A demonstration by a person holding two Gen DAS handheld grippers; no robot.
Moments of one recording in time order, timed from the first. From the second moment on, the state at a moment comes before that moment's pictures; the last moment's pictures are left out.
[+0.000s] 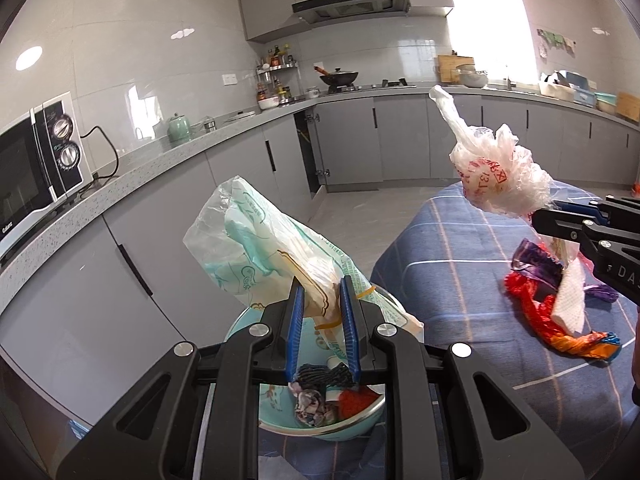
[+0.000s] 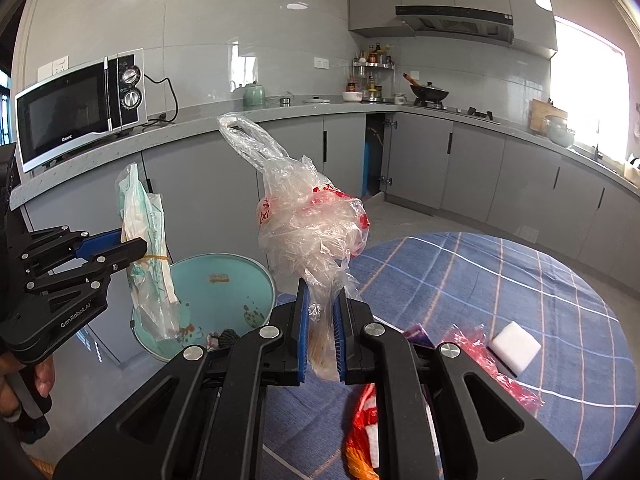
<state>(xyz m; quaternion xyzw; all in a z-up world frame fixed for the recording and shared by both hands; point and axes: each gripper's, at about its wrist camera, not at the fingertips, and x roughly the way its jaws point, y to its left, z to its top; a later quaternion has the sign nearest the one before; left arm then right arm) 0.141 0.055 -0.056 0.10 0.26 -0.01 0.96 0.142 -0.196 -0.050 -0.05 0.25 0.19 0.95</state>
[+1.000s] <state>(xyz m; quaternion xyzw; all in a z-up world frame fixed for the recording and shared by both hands) 0.161 0.112 -0.070 0.08 0.28 0.03 0.96 0.181 -0.135 -0.061 -0.07 0.26 0.23 0.94</state>
